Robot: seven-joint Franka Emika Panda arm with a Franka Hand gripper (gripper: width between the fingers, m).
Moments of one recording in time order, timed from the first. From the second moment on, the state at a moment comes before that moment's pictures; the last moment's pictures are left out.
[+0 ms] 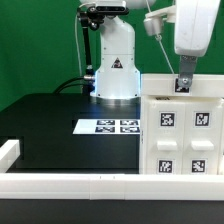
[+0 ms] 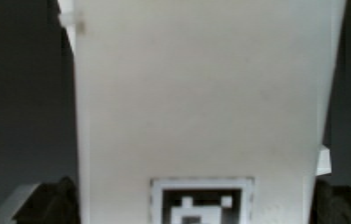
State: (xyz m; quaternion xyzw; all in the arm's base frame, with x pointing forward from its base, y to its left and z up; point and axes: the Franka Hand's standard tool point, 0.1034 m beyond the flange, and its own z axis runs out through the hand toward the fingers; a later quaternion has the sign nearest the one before) arm 0.608 0.100 0.158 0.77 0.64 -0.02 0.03
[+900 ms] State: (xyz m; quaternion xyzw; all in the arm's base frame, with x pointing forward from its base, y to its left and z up) arm 0.607 0.101 0.156 0.96 0.27 -0.02 -0.02
